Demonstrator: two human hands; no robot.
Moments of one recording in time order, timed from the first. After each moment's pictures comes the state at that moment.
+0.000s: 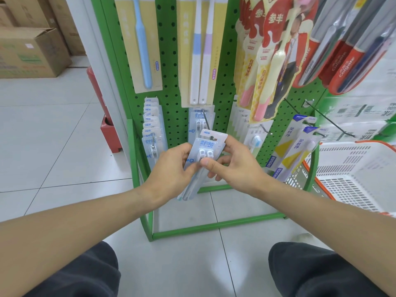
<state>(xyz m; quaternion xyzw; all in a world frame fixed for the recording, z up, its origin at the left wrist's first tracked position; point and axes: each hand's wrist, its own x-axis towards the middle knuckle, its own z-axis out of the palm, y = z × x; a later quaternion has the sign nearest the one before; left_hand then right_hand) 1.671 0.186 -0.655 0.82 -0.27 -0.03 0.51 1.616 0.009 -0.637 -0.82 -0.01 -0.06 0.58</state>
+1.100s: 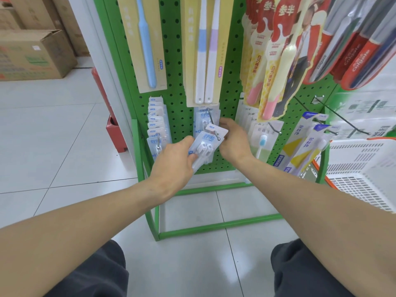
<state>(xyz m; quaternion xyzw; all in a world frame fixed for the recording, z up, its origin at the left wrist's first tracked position) 1.687 0.182 -0.647 0.93 -0.22 0.04 0.31 1.700 0.002 -0.656 -0.87 0.12 -0.15 0.45</state>
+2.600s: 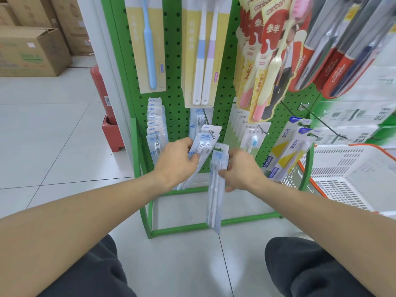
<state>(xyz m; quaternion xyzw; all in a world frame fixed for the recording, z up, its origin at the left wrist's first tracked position) 1.685 0.172 -0.648 0.91 -0.21 0.02 0.36 1.626 -0.004 -0.650 -0.93 0.17 0.03 0.32</state>
